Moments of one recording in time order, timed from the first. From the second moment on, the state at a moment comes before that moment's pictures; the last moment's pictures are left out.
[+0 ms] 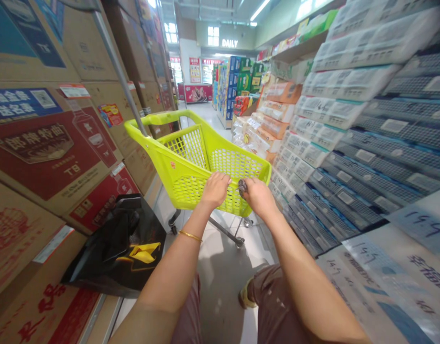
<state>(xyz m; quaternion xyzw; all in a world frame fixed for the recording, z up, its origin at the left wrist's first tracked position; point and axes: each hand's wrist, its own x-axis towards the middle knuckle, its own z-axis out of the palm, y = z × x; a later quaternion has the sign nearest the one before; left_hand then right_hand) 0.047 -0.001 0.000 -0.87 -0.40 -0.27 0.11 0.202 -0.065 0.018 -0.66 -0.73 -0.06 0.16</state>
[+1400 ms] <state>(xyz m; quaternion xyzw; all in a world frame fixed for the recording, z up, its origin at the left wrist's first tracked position) 0.056 0.001 -0.005 -0.86 -0.40 -0.29 0.08 0.185 -0.049 0.008 -0.64 -0.73 -0.09 0.22</state>
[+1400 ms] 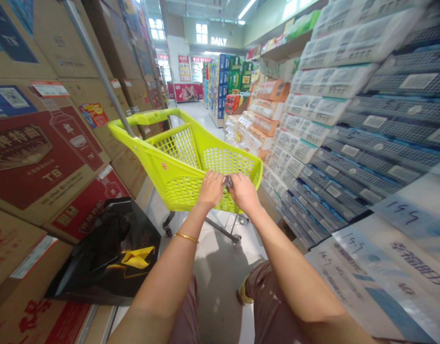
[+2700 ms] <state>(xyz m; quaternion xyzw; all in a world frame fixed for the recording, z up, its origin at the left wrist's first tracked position) 0.014 0.000 0.000 -0.88 -0.38 -0.27 0.06 0.199 -0.056 -0.003 -0.45 -0.85 -0.01 0.27</state>
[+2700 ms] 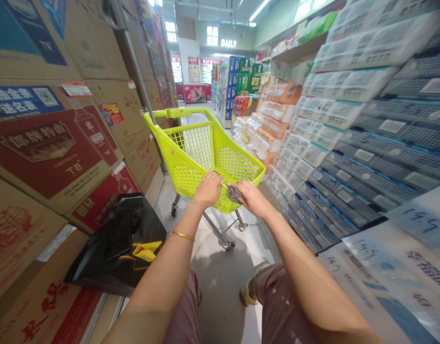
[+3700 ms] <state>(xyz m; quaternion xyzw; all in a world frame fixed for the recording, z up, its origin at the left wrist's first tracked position) 0.020 -0.014 -0.008 -0.90 -0.33 -0.28 0.04 0.185 -0.056 -0.051 -0.40 -0.81 -0.23 0.38</state>
